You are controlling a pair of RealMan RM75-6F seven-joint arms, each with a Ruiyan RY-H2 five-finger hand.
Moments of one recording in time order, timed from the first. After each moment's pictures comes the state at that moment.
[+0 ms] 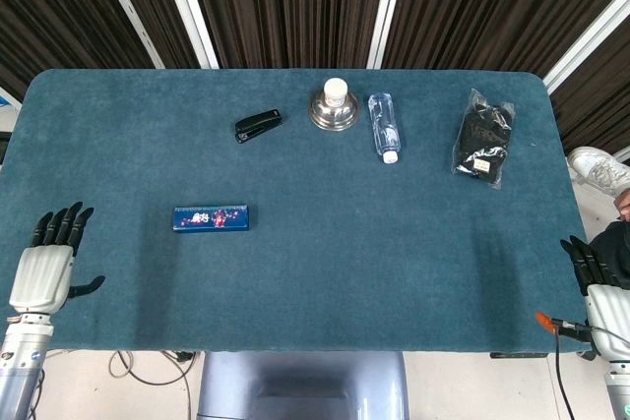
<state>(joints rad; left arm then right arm) -0.20 -1.22 -0.09 -1.72 1.35 1.37 0.30 0.02 -1.04 0.05 -1.67 -1.48 1.47 0.19</state>
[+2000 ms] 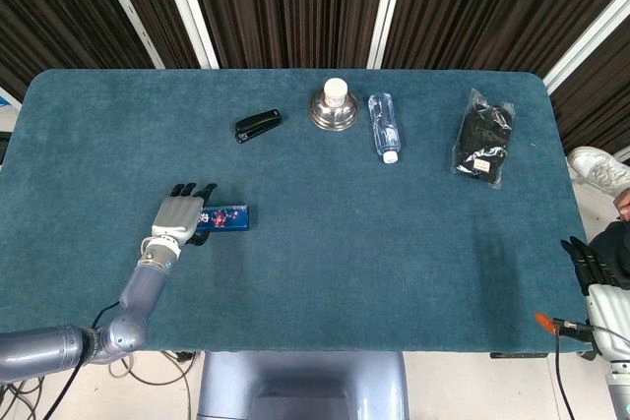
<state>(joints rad) -0.83 -1.48 -0.21 -1.60 0.49 0.95 0.70 0.03 -1.02 0.05 -1.68 -1.47 1.45 0.22</state>
